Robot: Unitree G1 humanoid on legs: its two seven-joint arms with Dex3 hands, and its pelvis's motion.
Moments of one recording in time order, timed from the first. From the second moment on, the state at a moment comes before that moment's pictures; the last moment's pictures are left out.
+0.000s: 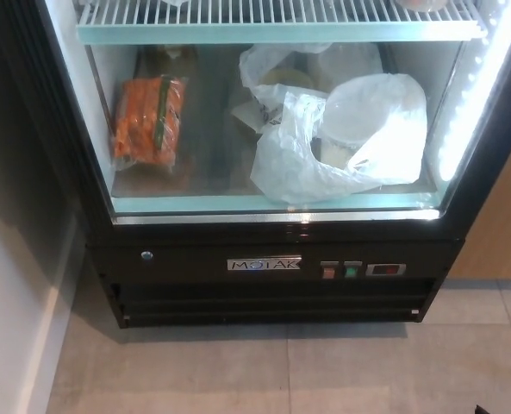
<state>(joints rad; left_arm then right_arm) -0.05 0.56 -0.07 1.25 0.19 -0.30 -0.15 -0.11 -0.32 0.11 1.27 -0.61 -0.50 -0.38</state>
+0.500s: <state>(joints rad) -0.03 0.56 -0.08 1.25 0.19 -0.30 -0.15 -0.11 -0.32 -0.02 1.31 -0.45 -0.38 -0.11</state>
